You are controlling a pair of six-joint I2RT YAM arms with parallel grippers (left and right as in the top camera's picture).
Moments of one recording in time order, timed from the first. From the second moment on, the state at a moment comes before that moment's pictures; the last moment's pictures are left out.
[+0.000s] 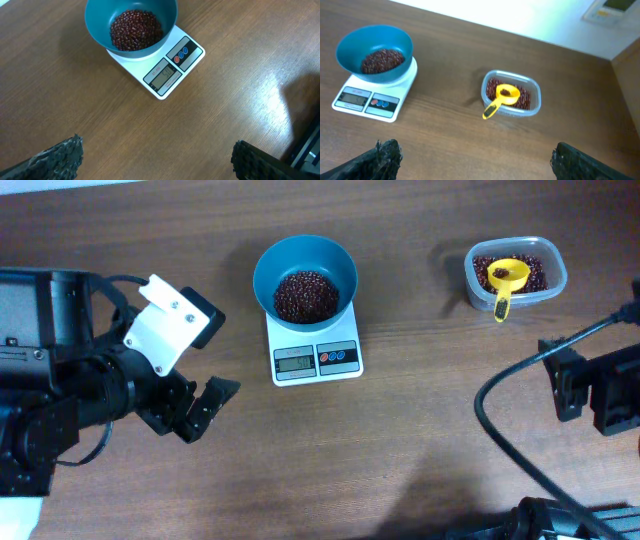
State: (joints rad) left arm -0.18 1.04 1.16 -1.07 0.39 0.54; right arm -0.29 0.63 1.17 -1.13 -0.30 -0.40
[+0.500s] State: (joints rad) left arm -0.18 1.04 1.16 -1.07 0.39 0.54; right arm -0.29 0.21 0.60 -0.76 -0.41 -0.37
